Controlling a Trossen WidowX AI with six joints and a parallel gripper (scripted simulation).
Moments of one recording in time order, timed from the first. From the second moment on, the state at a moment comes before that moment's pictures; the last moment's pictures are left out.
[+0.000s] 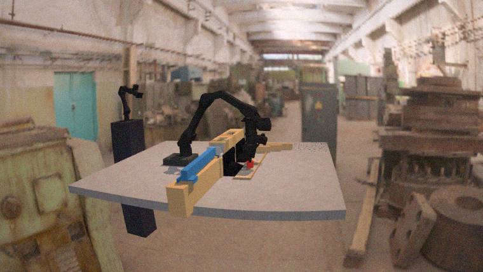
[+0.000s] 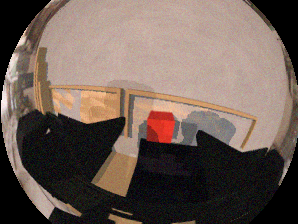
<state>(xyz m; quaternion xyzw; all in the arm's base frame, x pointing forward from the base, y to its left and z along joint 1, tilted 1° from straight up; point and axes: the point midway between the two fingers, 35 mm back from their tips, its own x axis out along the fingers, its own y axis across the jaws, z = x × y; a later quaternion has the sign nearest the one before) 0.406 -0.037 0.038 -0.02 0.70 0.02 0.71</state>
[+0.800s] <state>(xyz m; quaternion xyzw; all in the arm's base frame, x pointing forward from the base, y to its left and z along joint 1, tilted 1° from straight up) 0.399 -0.037 0.010 -0.02 0.70 0.02 0.71</state>
